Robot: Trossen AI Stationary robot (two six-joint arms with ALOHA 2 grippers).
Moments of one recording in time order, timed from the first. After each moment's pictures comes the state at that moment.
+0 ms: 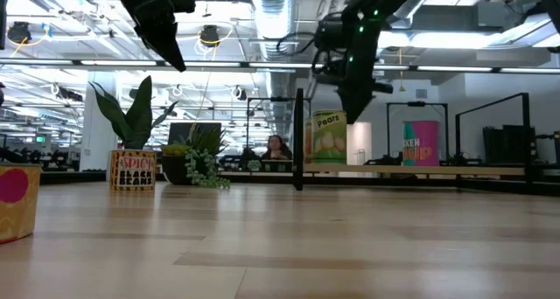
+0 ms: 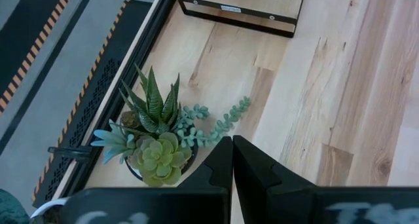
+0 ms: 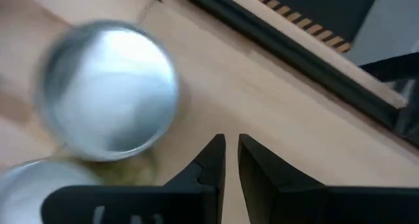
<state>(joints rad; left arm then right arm) 0.37 1.08 1.06 -0.88 -0.17 0.08 -0.56 1.81 1.60 -1.01 0.18 0.43</state>
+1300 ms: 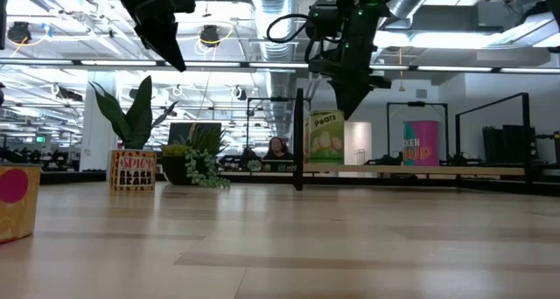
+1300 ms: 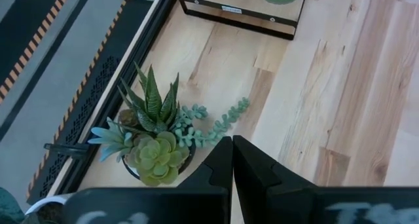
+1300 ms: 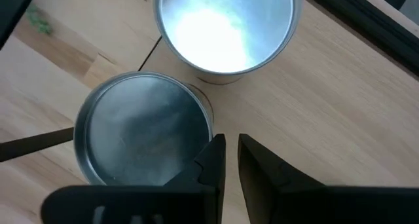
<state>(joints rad) 0.37 1.08 1.06 -0.88 -0.17 0.05 -0.42 1.81 1.59 -1.06 0.16 0.52</state>
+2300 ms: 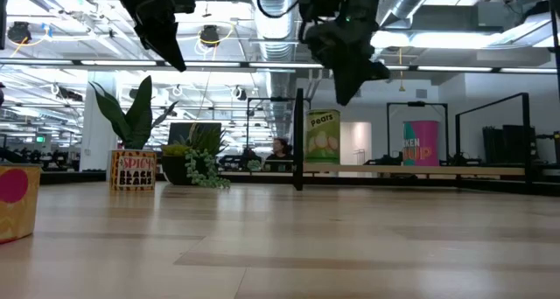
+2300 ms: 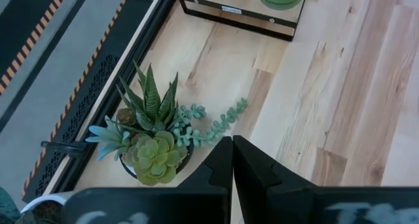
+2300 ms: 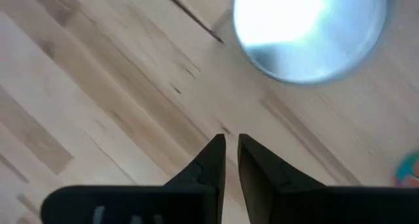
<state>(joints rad) 0.37 1.08 1.06 -0.88 -0.16 0.04 -0.27 1.80 1.63 -1.15 -0.05 0.54</state>
